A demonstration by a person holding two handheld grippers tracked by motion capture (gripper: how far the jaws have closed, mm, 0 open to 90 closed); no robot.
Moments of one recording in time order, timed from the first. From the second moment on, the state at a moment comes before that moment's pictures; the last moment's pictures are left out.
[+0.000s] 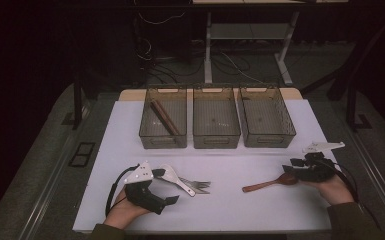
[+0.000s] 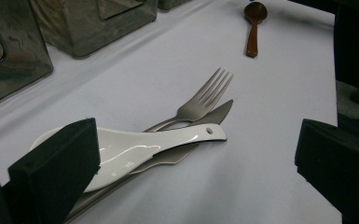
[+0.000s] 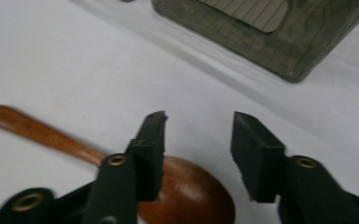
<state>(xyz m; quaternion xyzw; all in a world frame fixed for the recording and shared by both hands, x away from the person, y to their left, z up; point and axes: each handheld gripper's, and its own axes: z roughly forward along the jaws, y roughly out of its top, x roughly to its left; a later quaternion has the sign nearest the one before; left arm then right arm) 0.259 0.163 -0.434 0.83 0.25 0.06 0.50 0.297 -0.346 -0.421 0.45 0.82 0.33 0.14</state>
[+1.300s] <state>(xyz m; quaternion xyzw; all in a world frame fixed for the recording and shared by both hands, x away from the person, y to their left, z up) 0.258 0.161 -0.434 0.83 0.25 0.06 0.50 0.283 -0.368 -0.437 0.40 0.86 0.31 0.08</state>
